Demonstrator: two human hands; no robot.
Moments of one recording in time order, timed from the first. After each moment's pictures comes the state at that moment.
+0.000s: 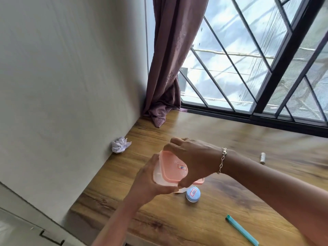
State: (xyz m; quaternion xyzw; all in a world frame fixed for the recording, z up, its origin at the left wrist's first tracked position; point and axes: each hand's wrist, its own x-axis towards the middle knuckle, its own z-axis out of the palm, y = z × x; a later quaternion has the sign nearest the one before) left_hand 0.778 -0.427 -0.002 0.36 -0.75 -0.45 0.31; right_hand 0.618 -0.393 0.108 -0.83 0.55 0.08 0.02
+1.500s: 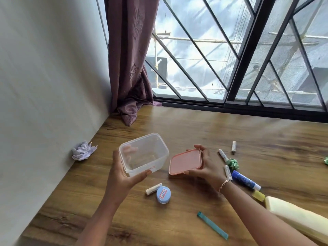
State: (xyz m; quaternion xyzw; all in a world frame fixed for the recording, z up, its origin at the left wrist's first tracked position) left_hand 0.736 -0.442 -0.020 0.32 -0.70 -0.48 0.43; right_hand 0.489 -0.348 -0.032 -0.47 0.70 -0.44 0.33
